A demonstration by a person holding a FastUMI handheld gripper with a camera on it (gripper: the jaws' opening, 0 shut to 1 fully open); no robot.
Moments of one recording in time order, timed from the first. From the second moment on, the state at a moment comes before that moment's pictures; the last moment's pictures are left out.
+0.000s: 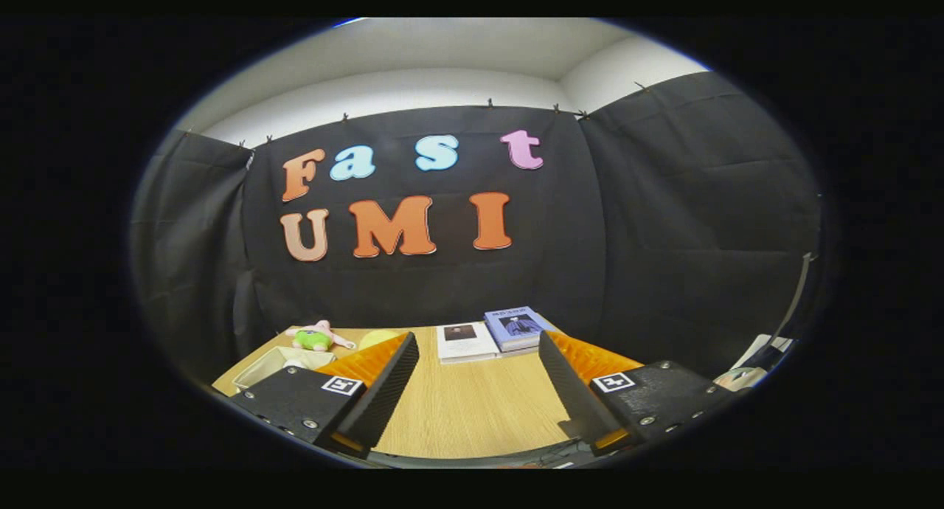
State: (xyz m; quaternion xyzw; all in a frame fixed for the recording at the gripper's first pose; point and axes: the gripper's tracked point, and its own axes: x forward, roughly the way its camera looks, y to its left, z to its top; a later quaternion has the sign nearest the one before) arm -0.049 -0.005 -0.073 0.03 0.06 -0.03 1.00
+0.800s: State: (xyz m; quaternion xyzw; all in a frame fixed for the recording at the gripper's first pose) arm -0.025 0.008 -0.079 0.03 0.03 -0.02 1.00
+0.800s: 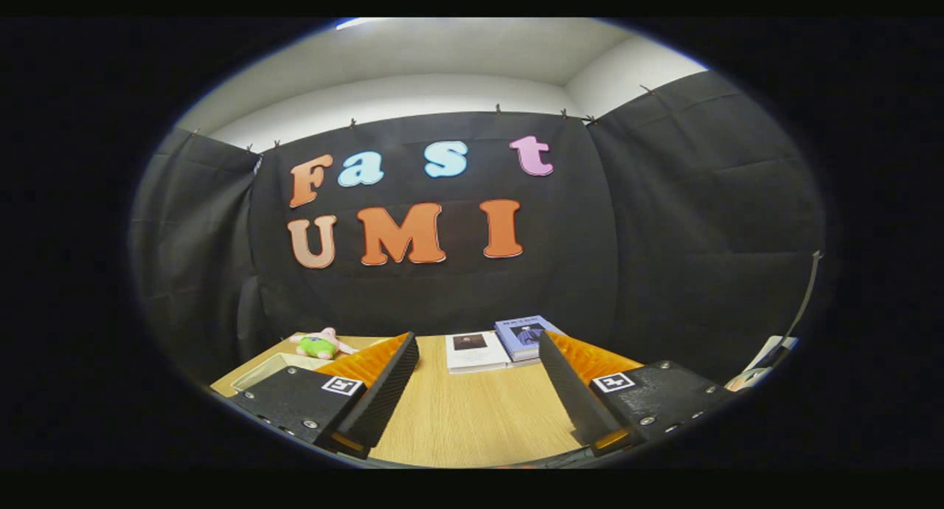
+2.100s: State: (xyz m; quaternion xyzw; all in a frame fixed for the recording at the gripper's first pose) arm -0.029 0.016 -0.080 0.03 0.02 -0.02 1.00
